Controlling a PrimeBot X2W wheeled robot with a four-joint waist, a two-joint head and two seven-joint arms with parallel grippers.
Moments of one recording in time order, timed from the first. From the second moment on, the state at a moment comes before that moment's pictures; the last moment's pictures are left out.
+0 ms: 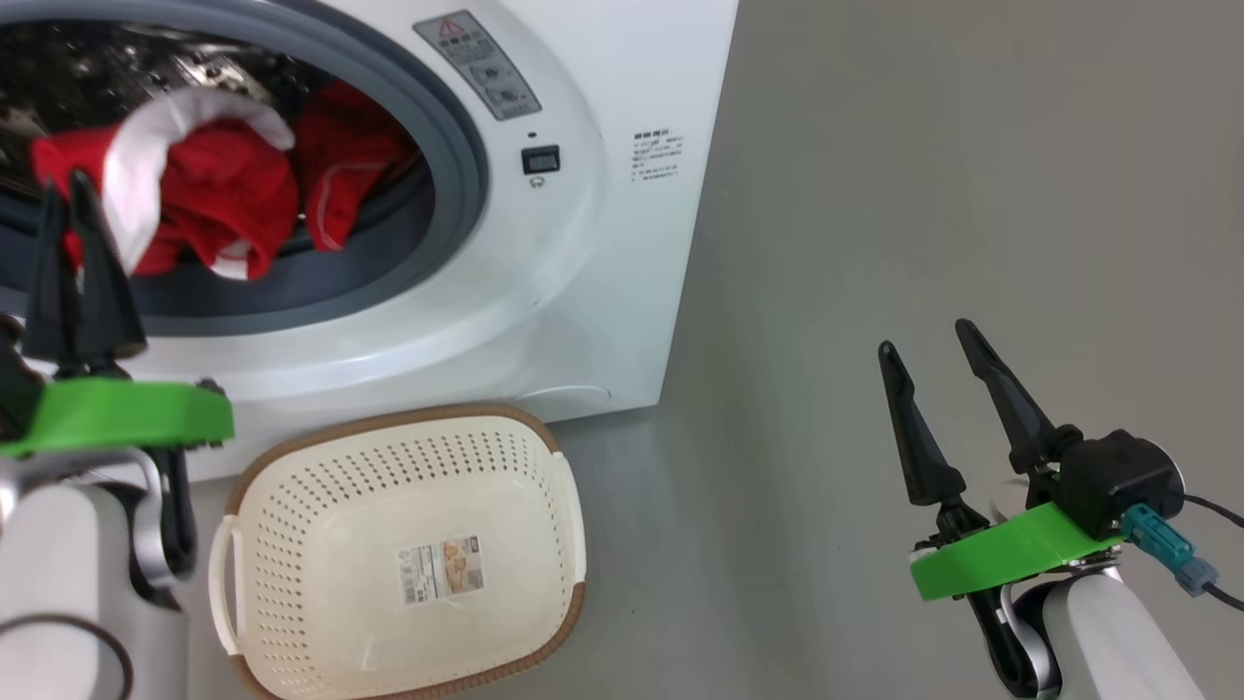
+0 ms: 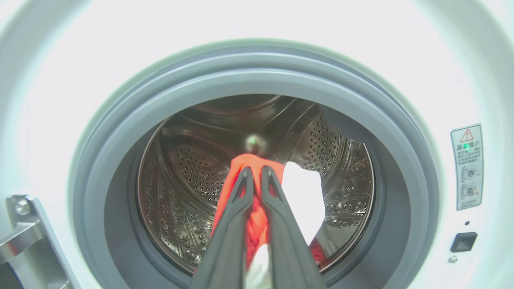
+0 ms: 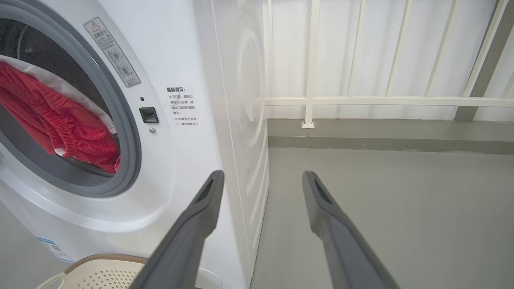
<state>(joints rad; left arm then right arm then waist) -0.56 0.17 0.09 0.30 -0.21 0.06 -0.25 -0.20 -0.05 0.07 0.17 0.24 0.12 -0.26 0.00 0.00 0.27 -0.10</state>
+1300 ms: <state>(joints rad) -0.20 0.06 -0.06 0.21 -0.29 0.04 -0.21 -0.19 -0.05 0.07 0.16 0.24 0.12 -0.26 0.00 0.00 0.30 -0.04</state>
